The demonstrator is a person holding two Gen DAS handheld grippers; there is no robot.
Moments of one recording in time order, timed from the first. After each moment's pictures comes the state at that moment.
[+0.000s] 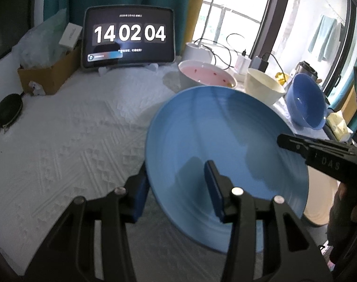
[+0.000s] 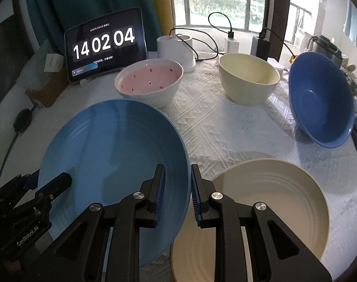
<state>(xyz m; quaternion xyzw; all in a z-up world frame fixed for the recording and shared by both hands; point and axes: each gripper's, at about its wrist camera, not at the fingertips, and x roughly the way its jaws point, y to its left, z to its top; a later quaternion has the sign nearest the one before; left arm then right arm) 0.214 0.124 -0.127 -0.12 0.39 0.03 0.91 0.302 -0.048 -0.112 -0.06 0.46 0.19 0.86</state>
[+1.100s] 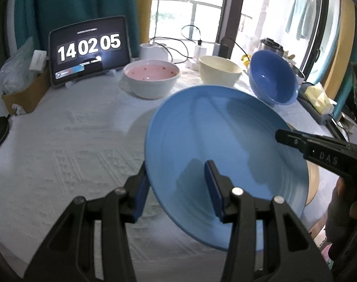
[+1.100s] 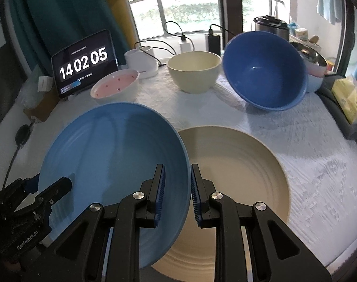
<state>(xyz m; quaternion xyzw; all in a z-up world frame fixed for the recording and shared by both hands) 0.205 0.036 -0.108 -0.06 0.40 -0.02 0.92 0.269 -0.145 -0.103 0.00 0.45 0.15 0.88</state>
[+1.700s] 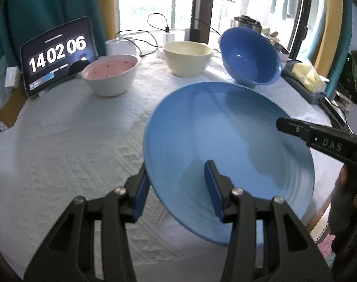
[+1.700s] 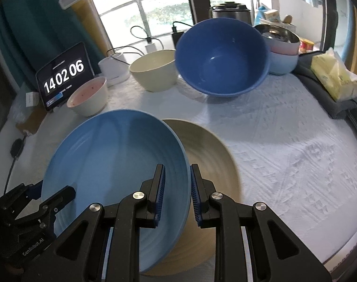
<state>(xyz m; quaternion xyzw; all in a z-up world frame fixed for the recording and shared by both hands) 0.222 -0.028 -0.117 -0.02 0.43 -0.05 0.90 0.271 -0.214 -0.116 0.04 0.45 0.12 0.88</state>
